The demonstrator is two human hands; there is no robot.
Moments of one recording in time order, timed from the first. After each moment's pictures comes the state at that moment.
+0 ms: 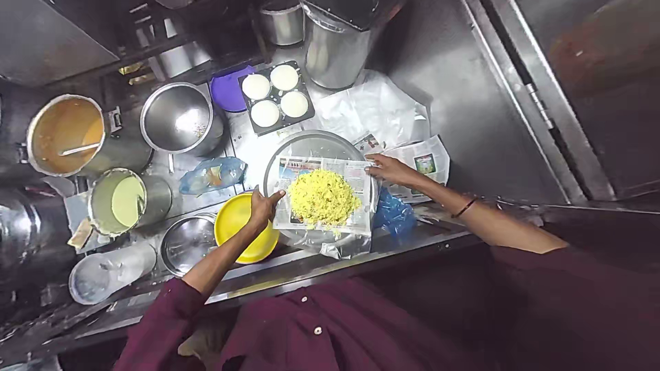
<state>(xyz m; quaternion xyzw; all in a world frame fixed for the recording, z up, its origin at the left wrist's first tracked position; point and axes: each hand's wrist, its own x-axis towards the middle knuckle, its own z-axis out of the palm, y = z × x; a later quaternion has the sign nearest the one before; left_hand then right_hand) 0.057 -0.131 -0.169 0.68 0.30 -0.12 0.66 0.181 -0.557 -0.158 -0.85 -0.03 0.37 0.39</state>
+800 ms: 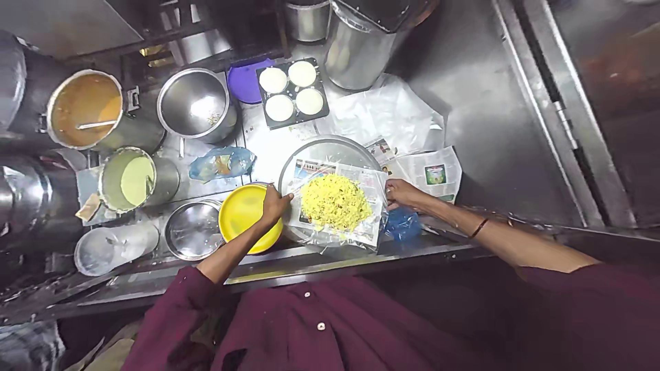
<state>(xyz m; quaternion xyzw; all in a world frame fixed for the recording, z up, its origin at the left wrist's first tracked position) 0.047 -0.138 -0.183 0.81 0.29 -0.23 0.45 0.140 -0.553 -0.152 -0.74 0.16 0.50 0.41</state>
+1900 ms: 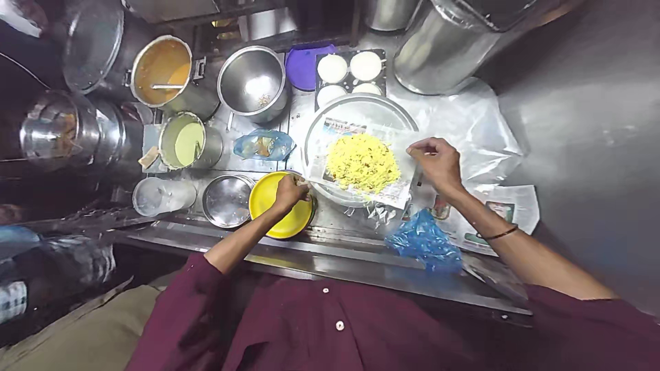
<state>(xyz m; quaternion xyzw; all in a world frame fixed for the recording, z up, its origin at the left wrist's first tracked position) 0.052 -0.103 -0.120 0.70 0.39 -0.20 0.56 0.230 -0.464 -0.136 -0.89 -0.08 0.13 0.43</state>
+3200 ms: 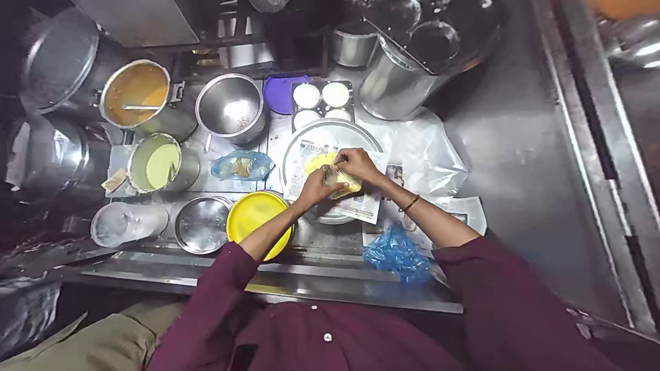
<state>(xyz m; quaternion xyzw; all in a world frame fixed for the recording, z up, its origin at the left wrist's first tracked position) 0.157 -0.190 -0.161 0.87 0.05 -0.09 0.48 0.284 -0.360 -0.155 -0.85 -0.30 0.22 0.37</state>
